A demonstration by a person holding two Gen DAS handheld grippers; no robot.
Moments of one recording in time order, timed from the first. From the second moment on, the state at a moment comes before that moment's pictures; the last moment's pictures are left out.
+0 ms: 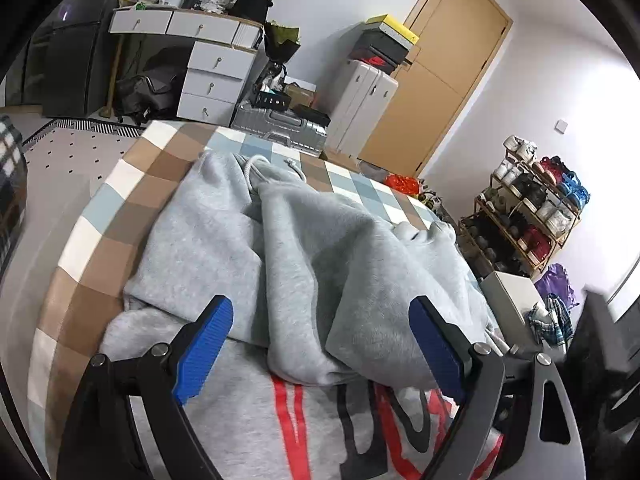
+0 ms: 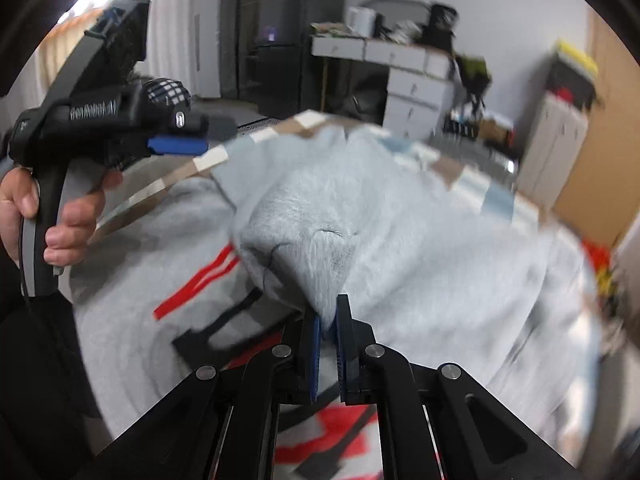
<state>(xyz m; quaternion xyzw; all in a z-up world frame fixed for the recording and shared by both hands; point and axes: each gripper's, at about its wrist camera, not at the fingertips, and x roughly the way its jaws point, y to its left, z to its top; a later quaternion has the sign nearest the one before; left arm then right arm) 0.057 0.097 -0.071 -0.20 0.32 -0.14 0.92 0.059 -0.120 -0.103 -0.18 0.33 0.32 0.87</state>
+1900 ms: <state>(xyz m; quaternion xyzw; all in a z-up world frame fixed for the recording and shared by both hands) 0.085 0.048 -0.103 -0.24 0.43 -0.20 0.85 0.115 -0.226 -0.100 0.20 0.38 0.22 0.88</state>
